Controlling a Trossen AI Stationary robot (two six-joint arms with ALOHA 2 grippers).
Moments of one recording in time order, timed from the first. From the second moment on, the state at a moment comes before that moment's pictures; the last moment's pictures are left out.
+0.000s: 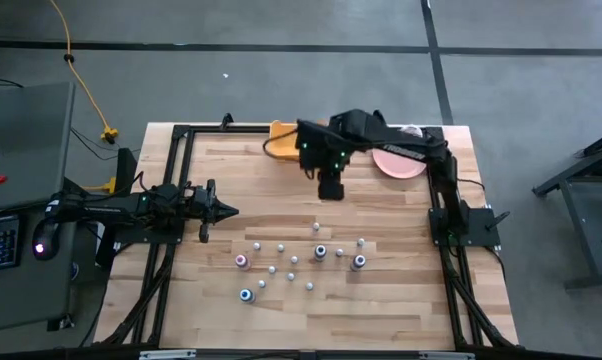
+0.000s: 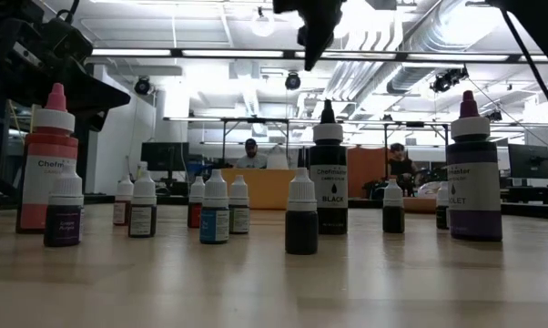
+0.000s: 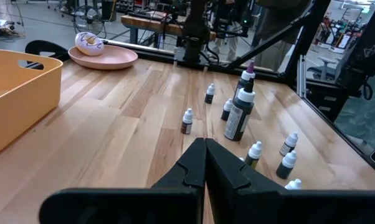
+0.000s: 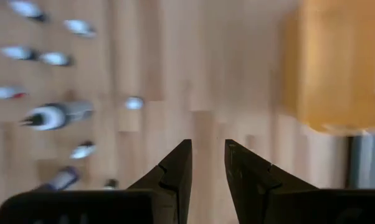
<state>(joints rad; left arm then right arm) -0.01 0.14 0.02 0.00 -0.01 -0.16 -0.18 2.05 2.32 -1.57 -0.02 -0.16</state>
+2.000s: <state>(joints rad) -0.01 0.14 0.02 0.00 -0.01 -0.16 -0.03 2.05 1.54 -0.84 -0.07 0.83</state>
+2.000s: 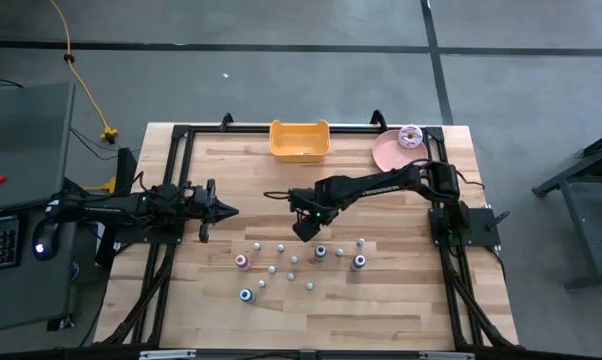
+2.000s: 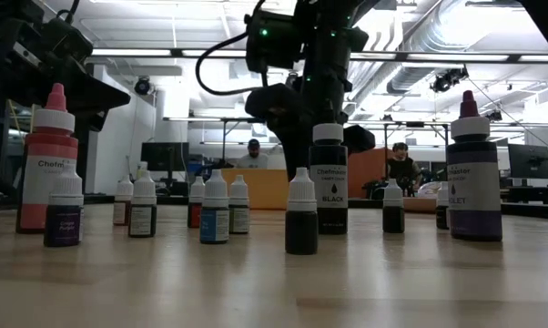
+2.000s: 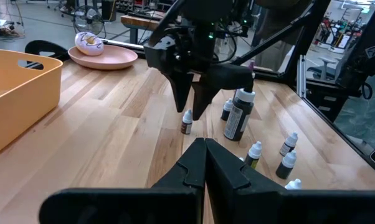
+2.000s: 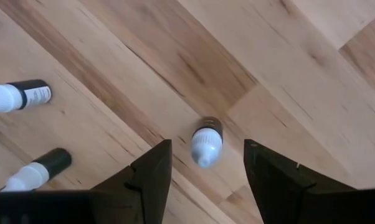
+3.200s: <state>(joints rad) -0.01 0.14 0.02 0.00 -0.01 -0.16 -0.03 2.05 1.48 -0.74 -0.13 0.81</state>
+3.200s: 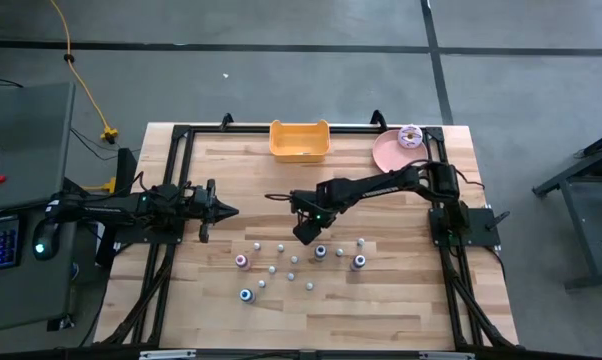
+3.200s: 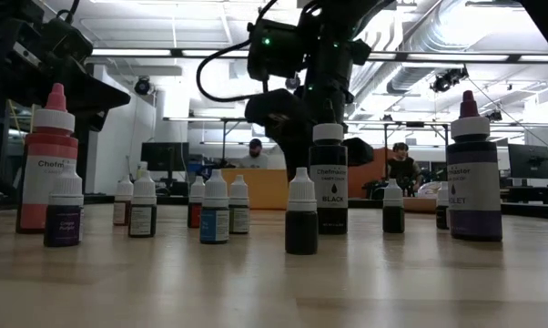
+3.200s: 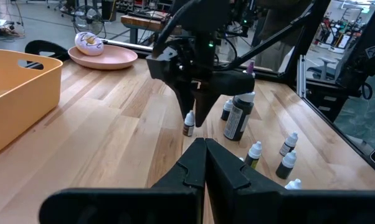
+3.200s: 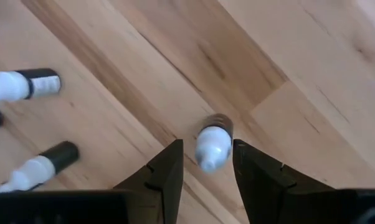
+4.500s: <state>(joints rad) -0.01 0.14 0.02 0.00 -0.01 -0.16 -0.03 2.05 1.48 -0.72 -0.11 0.78</state>
